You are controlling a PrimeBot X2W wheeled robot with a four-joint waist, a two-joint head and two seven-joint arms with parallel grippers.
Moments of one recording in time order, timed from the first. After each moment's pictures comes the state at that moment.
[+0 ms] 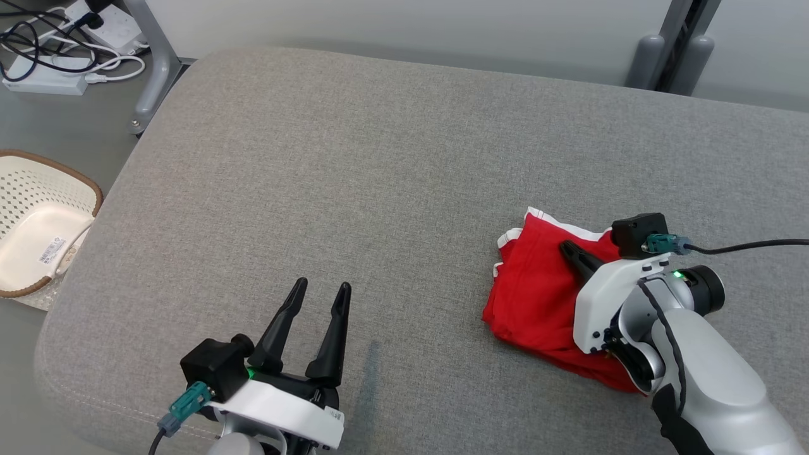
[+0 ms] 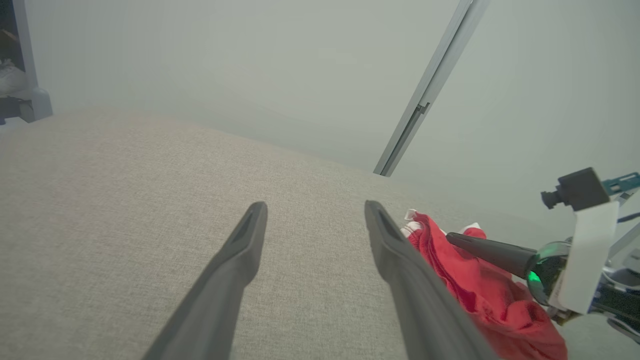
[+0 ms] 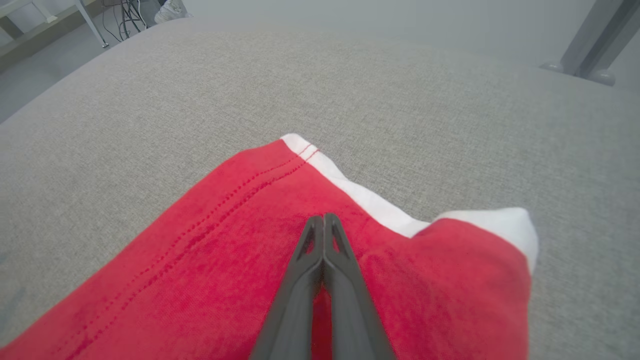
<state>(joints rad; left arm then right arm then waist) -0.12 0.05 -0.30 0.23 -0.50 -0.11 -0.26 -0.58 -0.13 0.38 0.75 0.34 0.13 0.08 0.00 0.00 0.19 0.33</state>
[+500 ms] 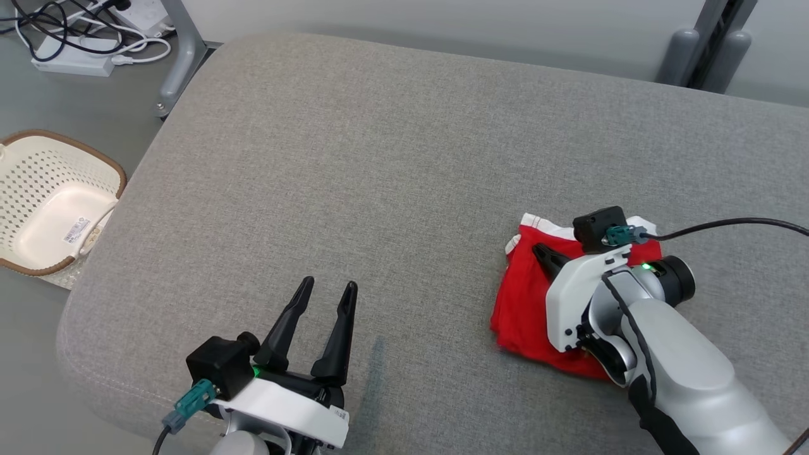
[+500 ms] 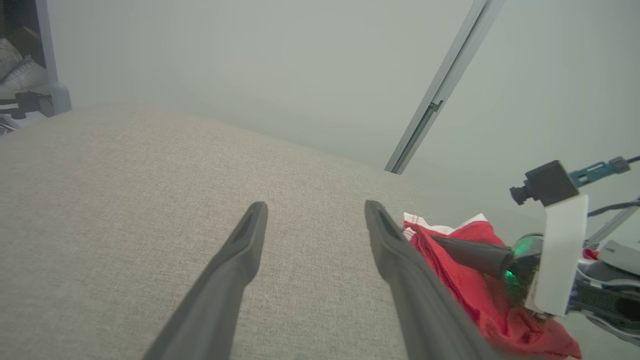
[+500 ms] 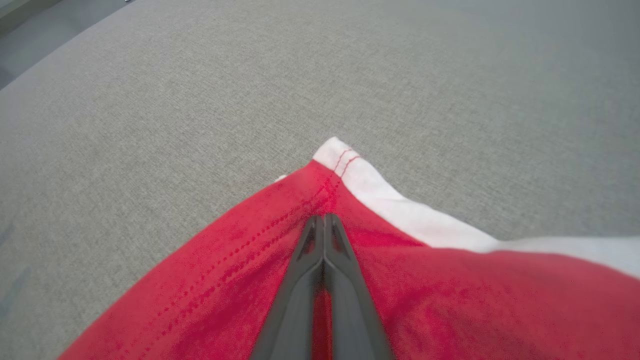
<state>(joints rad) -0.13 0.05 -0.33 0.23 -0.51 -0.11 -0.26 -0.66 -0.10 0.49 0.84 0.37 0.13 0.10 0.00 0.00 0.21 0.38</state>
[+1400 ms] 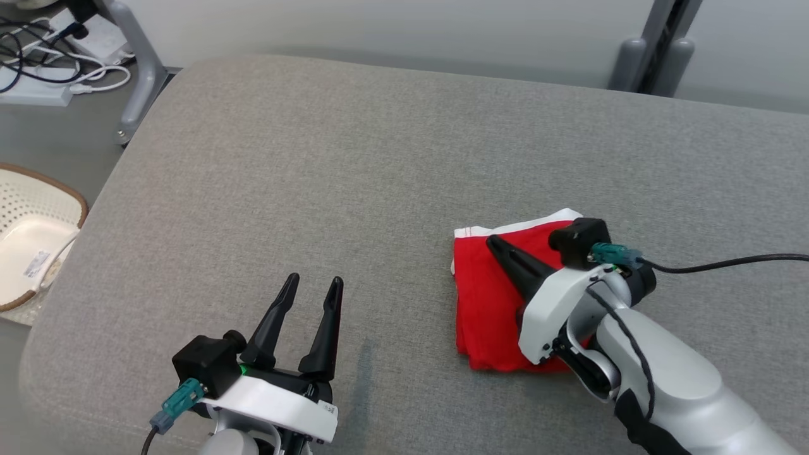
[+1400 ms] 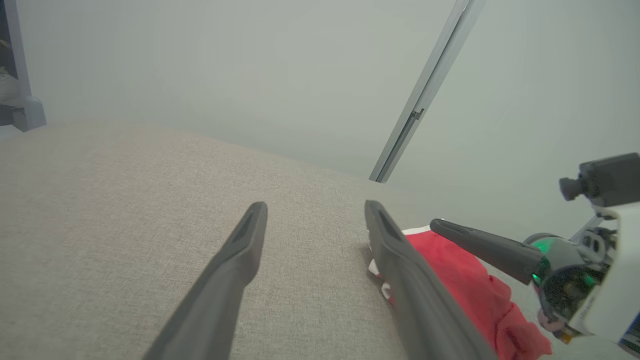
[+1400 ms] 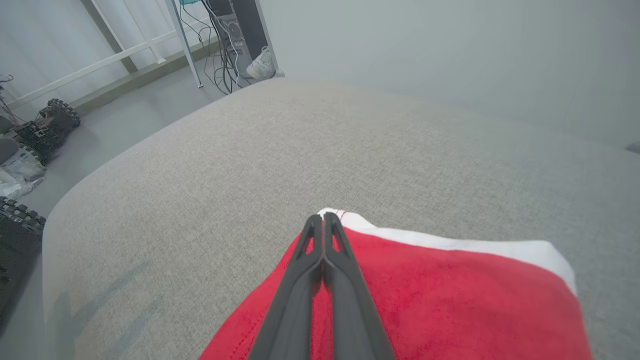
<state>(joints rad) -0.13 0.05 -0.29 0.23 -0.49 -0.10 -0.26 -0.67 -0.15 0.77 0.71 0.61 0.13 -0.10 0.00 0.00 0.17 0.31</state>
